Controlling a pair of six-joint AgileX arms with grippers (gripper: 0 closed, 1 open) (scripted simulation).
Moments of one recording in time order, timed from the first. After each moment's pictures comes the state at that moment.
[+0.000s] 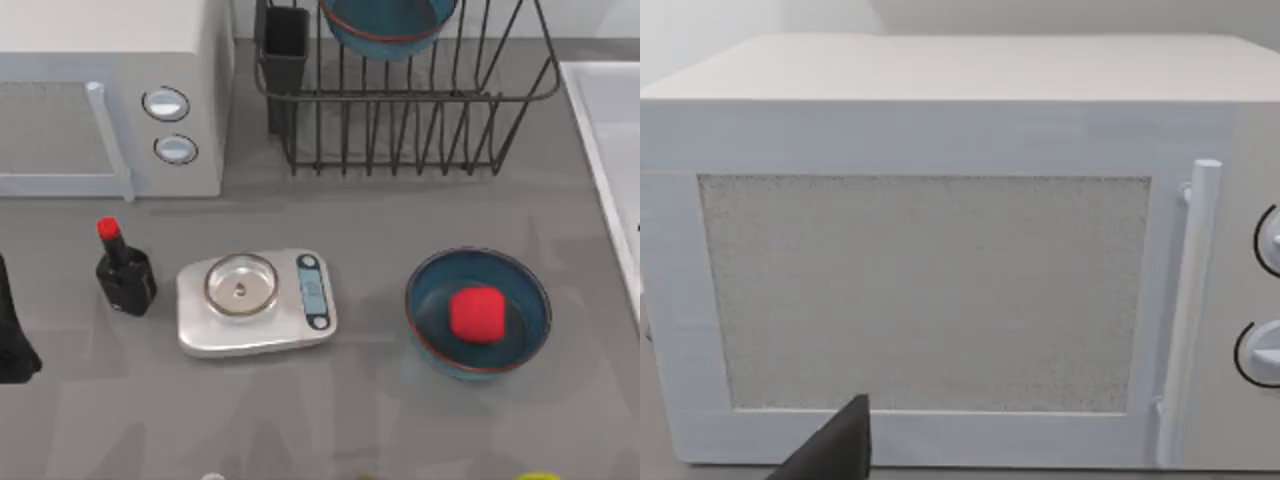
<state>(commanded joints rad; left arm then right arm) 0.00 0.00 0.00 0.00 0.00 0.00 0.24 0.77 0.38 0.31 0.12 0.04</state>
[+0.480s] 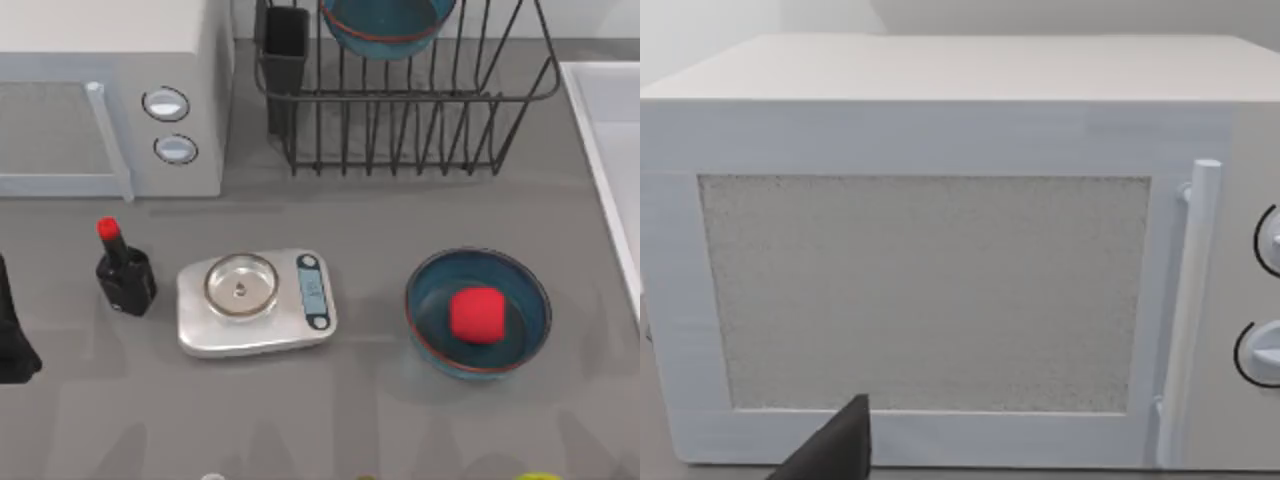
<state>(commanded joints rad) 0.00 0.00 0.00 0.00 0.00 0.00 0.03 0.09 0.02 0.04 0.00 0.01</state>
